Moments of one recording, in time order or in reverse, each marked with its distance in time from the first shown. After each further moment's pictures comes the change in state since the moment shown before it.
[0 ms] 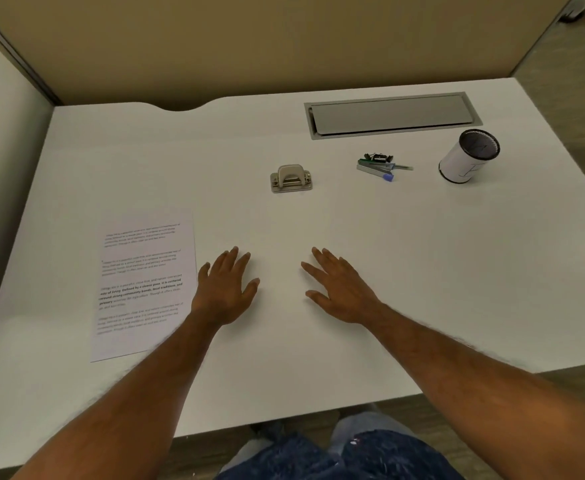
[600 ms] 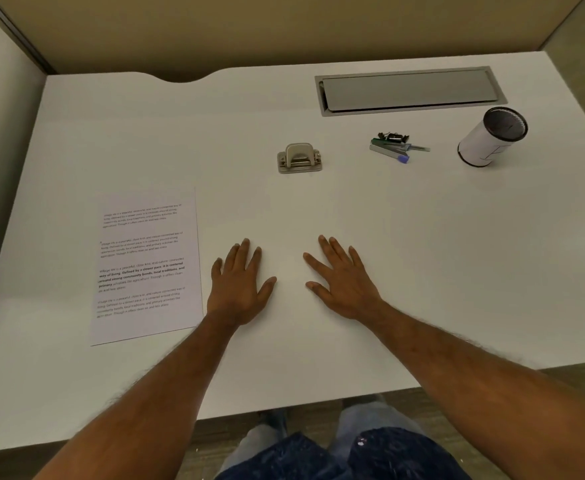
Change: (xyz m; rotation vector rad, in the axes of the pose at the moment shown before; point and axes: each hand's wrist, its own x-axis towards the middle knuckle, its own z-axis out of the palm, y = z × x) left_hand -0.007 0.005 0.040 0.019 0.049 0.003; right_hand 0.003 -0.006 0.028 -0.067 0.044 0.038
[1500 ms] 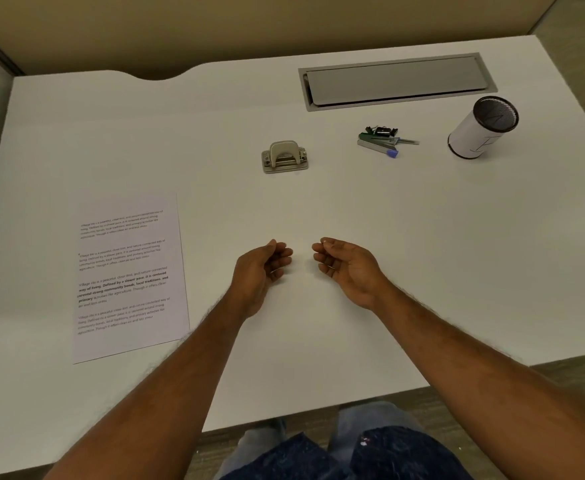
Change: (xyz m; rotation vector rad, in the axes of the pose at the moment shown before) left_hand 0.036 0.070 -0.031 -1.650 -0.152 -0.505; right_hand 0.009 0.005 -0.054 1.912 0.094 0.618
